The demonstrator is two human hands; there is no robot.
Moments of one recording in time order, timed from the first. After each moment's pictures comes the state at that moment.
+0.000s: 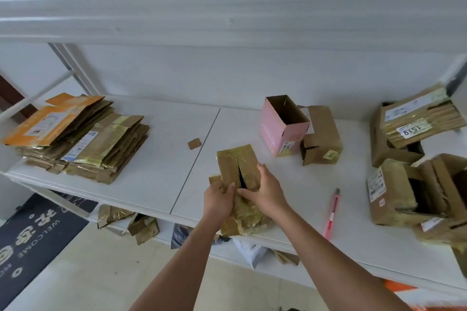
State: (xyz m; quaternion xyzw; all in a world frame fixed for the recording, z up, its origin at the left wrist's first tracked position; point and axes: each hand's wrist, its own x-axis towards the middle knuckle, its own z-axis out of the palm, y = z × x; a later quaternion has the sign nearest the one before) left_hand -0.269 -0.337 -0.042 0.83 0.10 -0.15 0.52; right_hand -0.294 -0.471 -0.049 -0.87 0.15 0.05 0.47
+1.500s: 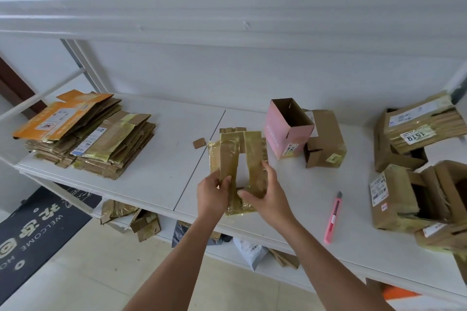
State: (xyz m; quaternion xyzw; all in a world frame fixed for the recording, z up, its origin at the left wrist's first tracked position) left_hand -0.269 -0.321 -0.036 0.86 0.03 -0.01 0.51; right_hand -0.319 -0.466 -0.048 -0.77 0.10 -0.03 0.63
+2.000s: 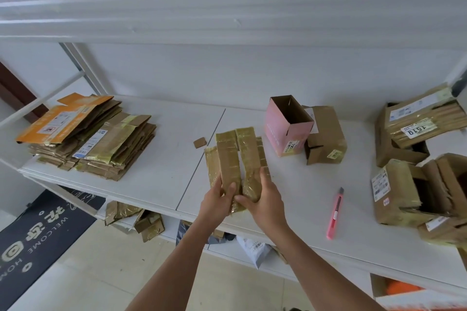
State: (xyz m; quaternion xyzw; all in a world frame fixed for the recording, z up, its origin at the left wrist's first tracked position) left_hand -0.275 -0.309 -0.054 0.84 0.00 -0.18 0.50; right_hand -0.320 -0.445 -0.063 -0.87 0.15 -0.05 0.47
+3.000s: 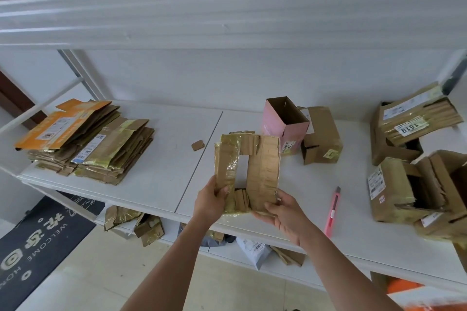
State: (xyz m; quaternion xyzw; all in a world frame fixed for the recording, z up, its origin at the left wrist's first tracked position) left_hand -0.270 -0.305 -0.045 0.90 -0.01 -0.13 0.42; right_hand -0.343 -0.494 -0.072 -0.47 0.21 0.11 0.85
